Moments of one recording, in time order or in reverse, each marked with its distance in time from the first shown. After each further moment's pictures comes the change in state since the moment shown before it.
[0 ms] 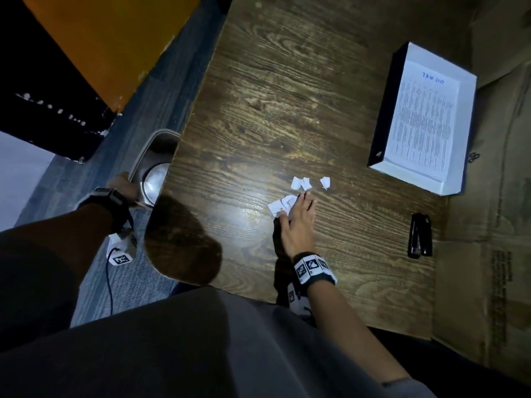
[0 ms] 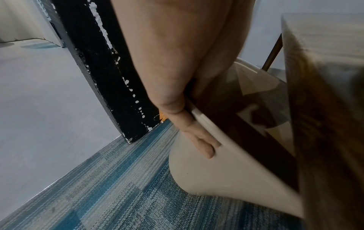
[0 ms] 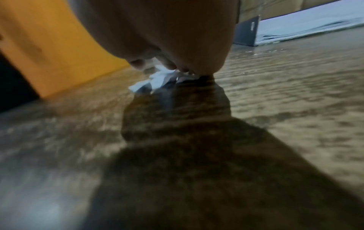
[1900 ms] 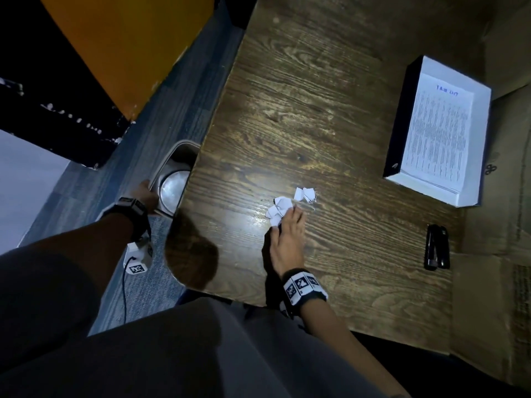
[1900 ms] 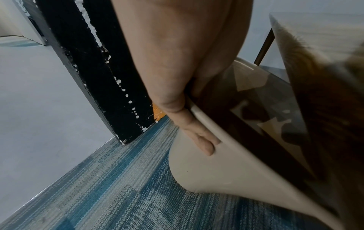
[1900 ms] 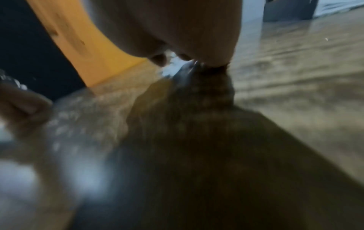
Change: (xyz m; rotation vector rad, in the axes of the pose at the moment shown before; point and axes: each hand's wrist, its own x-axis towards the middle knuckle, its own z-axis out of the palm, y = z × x) left_hand 0.025 -0.012 0.004 0.049 -0.002 0.101; right_hand -0.022 -0.047 0.039 -0.045 -0.008 -0.084
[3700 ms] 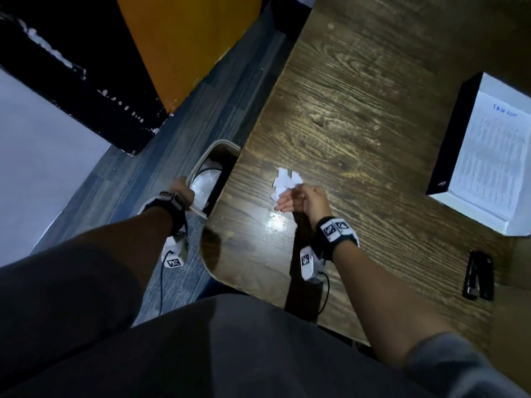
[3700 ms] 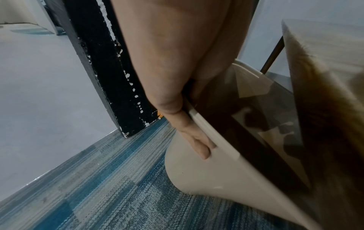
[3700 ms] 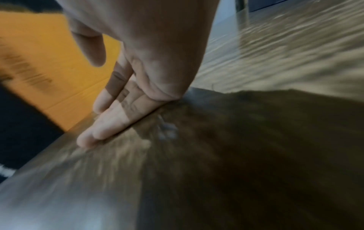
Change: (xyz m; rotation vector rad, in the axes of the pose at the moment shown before) left_hand 0.065 -0.061 0.032 -0.105 -0.067 -0.083; right_hand 0.087 -0.061 -0.019 1.036 -0.383 0.117
